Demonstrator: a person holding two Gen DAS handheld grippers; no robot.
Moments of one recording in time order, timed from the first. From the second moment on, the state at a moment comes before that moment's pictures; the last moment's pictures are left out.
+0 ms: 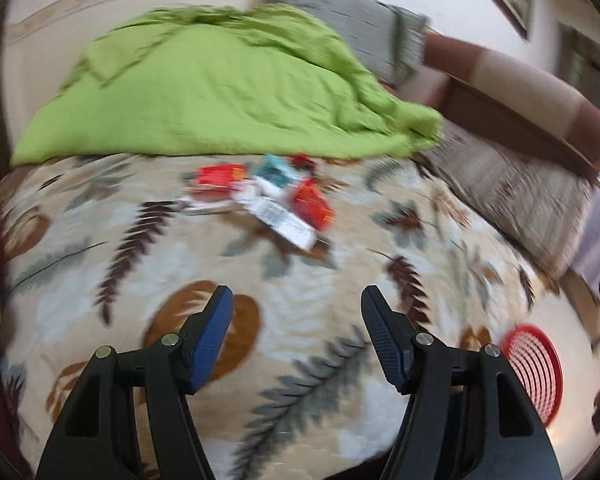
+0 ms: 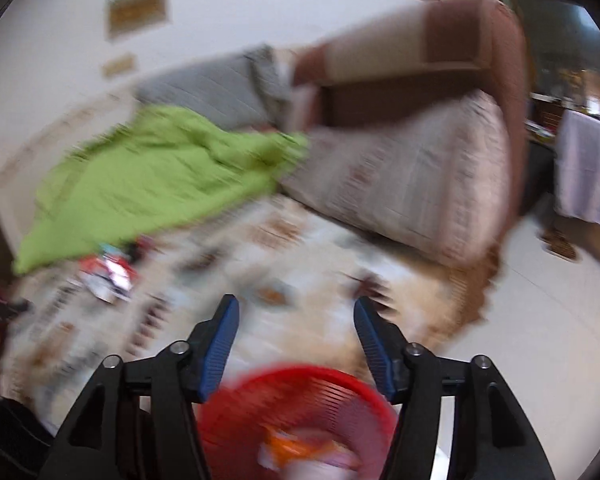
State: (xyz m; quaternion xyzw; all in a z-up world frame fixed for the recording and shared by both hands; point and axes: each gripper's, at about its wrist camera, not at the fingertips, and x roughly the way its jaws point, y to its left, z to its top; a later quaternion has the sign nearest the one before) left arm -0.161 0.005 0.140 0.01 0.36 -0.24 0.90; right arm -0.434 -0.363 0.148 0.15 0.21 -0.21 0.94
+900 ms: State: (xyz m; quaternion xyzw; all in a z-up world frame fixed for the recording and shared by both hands) left arm -0.041 0.057 0.053 -0.01 0.41 -0.10 0.91; right arm -0.029 -0.140 0.044 -0.10 0.41 0.03 0.90
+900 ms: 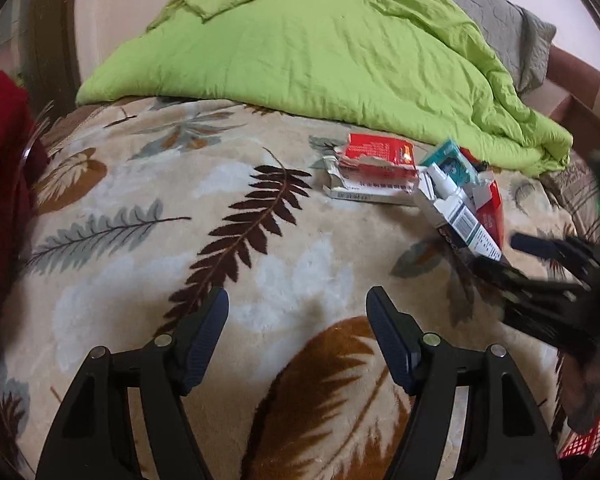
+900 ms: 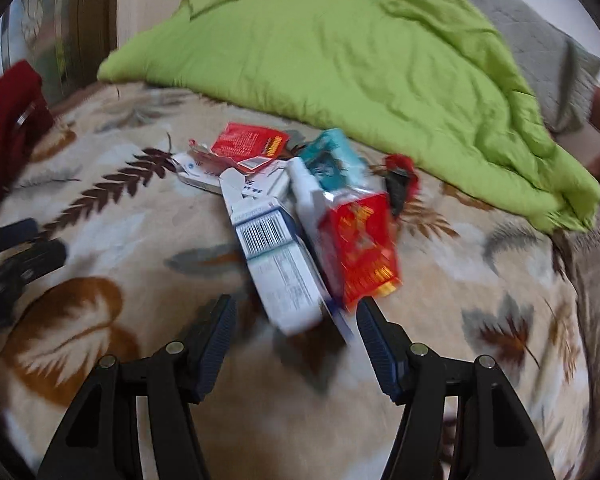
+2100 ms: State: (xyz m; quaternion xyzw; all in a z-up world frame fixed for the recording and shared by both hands) left arm 0.122 -0.002 0.064 -0.02 0.43 -0.21 0.88; right arm -0.043 -0.212 0.060 0.29 0.33 -0.01 0.90
